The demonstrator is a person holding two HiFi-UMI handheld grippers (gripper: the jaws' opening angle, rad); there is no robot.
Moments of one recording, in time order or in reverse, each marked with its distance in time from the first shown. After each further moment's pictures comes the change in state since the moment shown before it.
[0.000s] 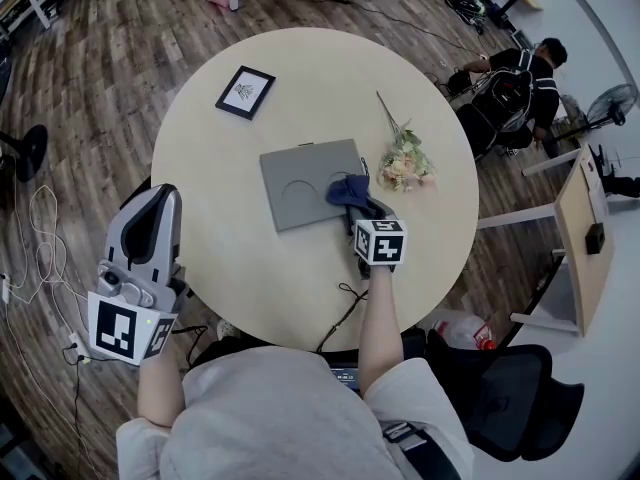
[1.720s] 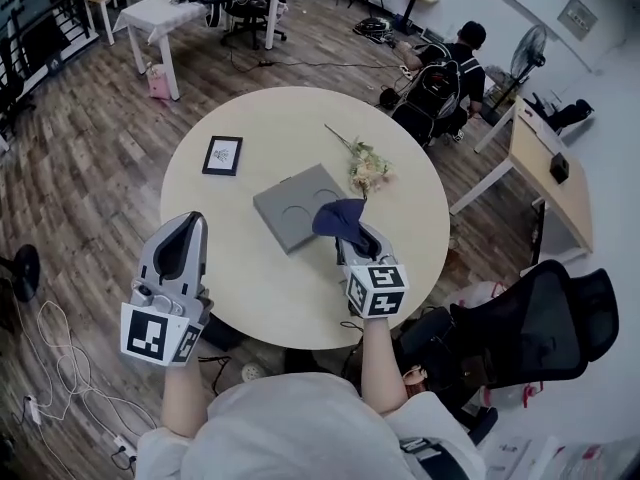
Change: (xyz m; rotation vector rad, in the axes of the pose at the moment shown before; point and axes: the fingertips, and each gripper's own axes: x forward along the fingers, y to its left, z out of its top) left arm -0.044 -0.003 0.046 -0.015 -0.135 -0.283; right arm -0.186 0.123 0.062 0.089 -0.461 -0.217
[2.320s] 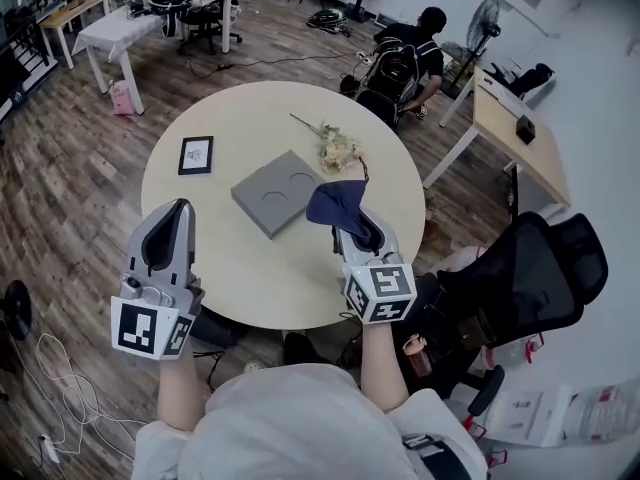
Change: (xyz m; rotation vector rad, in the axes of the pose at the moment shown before) left arm -0.013 -0.015 0.025 -0.024 -0.077 -0.113; right arm -0.092 0.027 0.061 -0.062 -0.186 -0.120
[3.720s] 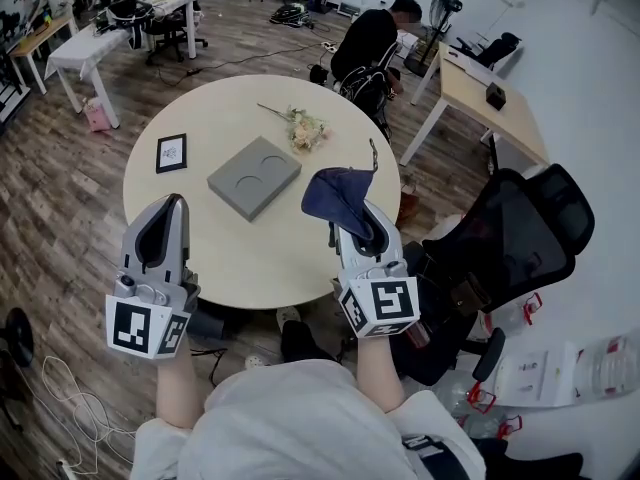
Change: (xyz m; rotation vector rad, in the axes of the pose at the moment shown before) left arm -0.018 -0.055 0.021 -0.033 -0.055 -0.120; right arm -0.109 0.008 0.053 -0.026 -0.216 -0.144
